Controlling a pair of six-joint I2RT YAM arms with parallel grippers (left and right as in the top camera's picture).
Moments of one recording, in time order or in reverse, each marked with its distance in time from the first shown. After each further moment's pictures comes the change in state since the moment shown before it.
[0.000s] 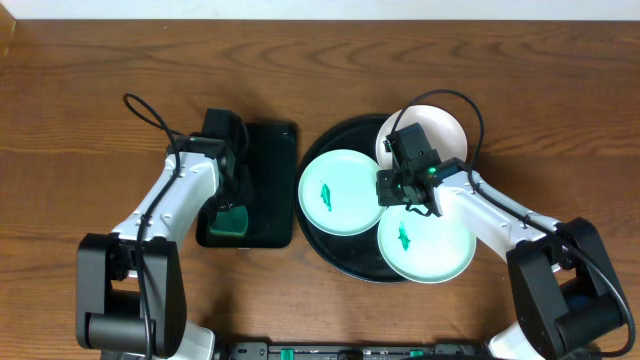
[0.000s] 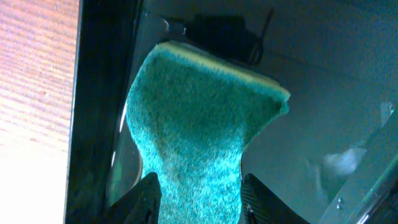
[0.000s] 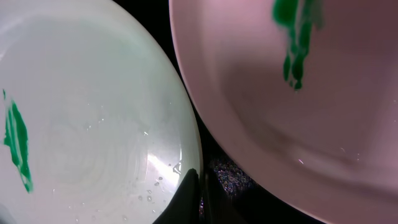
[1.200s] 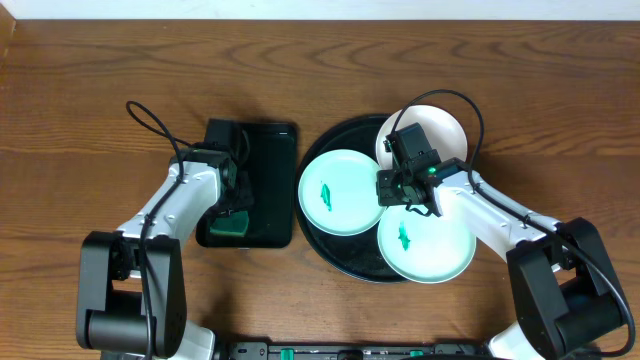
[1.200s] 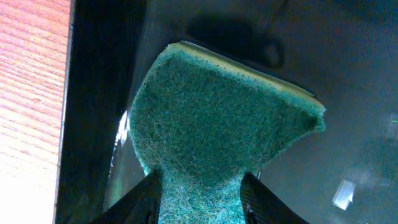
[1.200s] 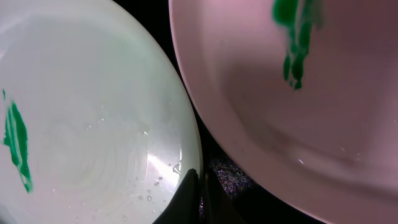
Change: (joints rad) left arm 0.000 0.000 -0.087 0.111 -0.038 -0.003; right arm 0.000 0.000 0.000 0.000 0.000 0.000
